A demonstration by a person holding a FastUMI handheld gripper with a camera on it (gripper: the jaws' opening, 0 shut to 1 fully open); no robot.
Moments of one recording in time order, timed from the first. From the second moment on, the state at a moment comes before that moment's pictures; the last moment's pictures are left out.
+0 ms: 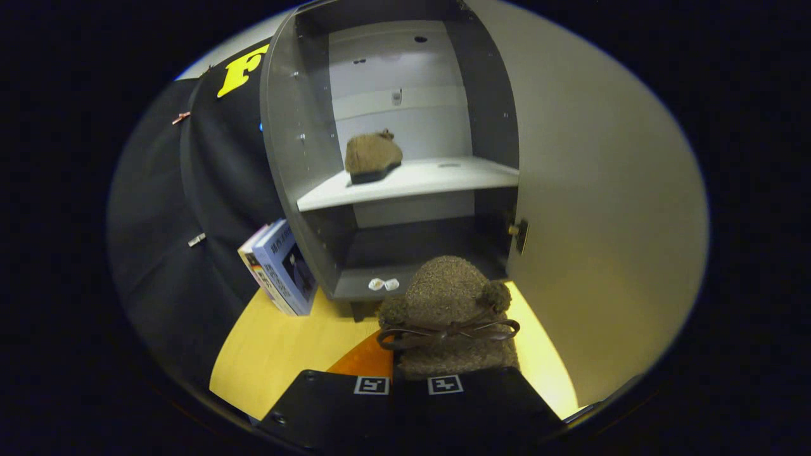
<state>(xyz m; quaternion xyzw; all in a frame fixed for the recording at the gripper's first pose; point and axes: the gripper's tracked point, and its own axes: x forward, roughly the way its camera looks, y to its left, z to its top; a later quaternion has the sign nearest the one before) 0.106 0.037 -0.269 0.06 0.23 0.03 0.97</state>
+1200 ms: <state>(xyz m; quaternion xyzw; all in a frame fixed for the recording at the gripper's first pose) 0.402 0.036 -0.128 0.05 0.20 0.04 0.98</state>
